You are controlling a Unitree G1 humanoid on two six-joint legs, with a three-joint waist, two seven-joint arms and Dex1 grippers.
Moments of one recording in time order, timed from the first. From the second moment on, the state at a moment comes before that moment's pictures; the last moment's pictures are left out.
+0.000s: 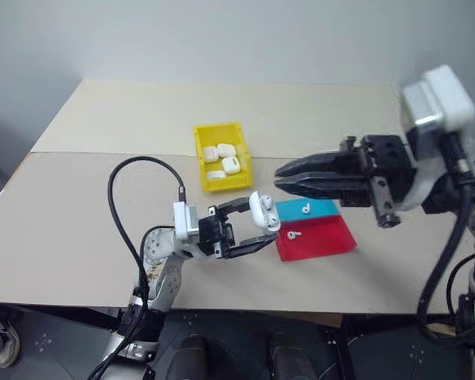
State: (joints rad) left arm -0.36 0.17 -0.13 0.00 -0.53 -0.24 -1.20; right arm -0.80 -0.87 -0.05 -0.51 1.02 0.81 0.96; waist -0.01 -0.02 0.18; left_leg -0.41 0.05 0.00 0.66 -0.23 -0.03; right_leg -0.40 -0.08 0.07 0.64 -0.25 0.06
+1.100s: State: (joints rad) left arm -0.37 0.15 -0.14 0.09 -0.47 -0.32 -1.17; right arm -0.86 -0.86 0.20 -0.50 0.61 0.73 1.11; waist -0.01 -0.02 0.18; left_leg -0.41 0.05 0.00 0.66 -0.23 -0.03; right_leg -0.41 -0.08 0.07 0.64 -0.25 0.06
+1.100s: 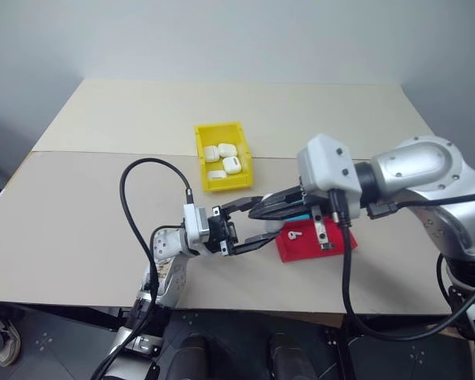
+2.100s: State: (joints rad) left arm -0.79 0.11 -0.12 0.08 0.16 0.66 -0.15; right arm -0.69 -0.77 -0.09 -0.47 0.73 0.81 0.74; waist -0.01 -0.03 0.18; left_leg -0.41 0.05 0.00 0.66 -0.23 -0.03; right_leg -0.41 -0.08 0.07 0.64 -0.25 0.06
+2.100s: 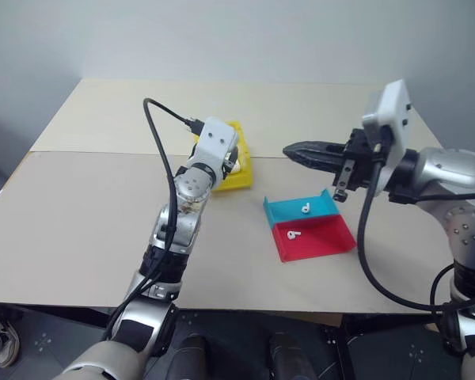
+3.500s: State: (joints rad) left arm 0.00 0.89 0.61 -0.45 -0.67 0.62 -1.05; right arm -0.07 -1.09 -0.45 -0.01 0.36 -0.12 1.34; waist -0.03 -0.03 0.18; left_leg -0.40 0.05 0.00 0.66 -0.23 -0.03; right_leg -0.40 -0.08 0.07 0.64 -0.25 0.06
